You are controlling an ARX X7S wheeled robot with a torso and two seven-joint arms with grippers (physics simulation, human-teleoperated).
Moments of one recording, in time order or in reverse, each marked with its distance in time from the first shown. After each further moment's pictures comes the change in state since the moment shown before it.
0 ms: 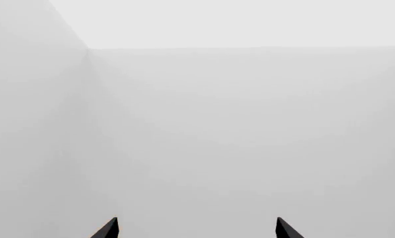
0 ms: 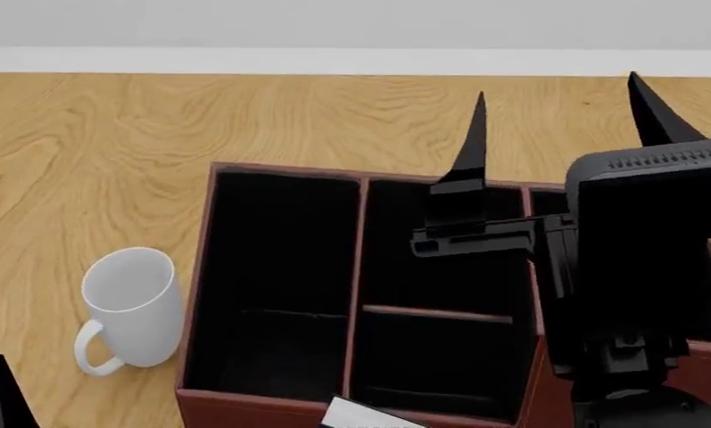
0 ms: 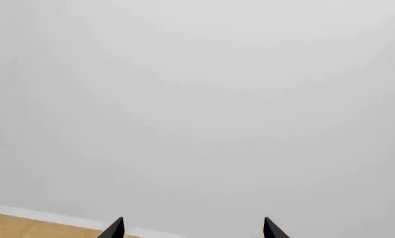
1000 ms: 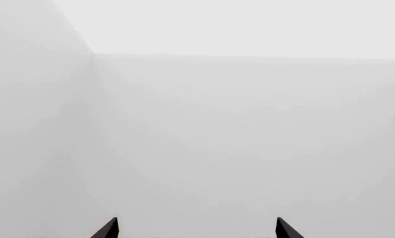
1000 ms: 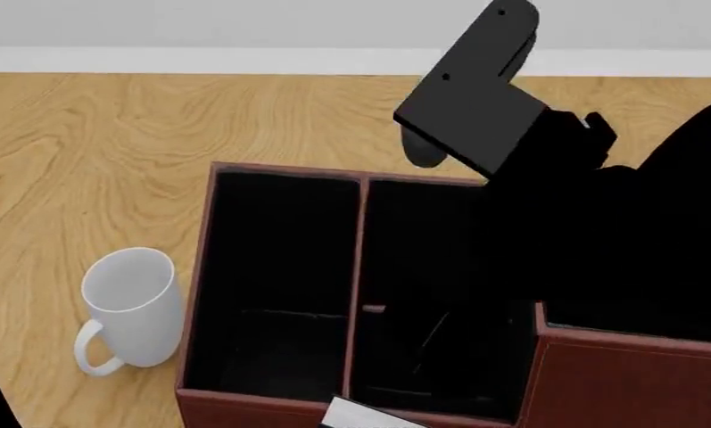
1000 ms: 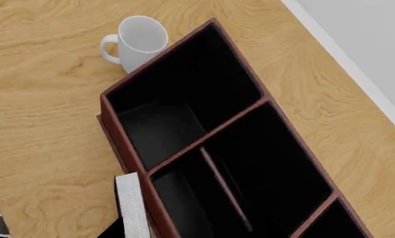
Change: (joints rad) left arm 0.005 -0.032 0.020 0.011 -0.027 0.032 -0.038; right arm 1.026 0.402 -0.804 0.456 0.824 0.658 -0.447
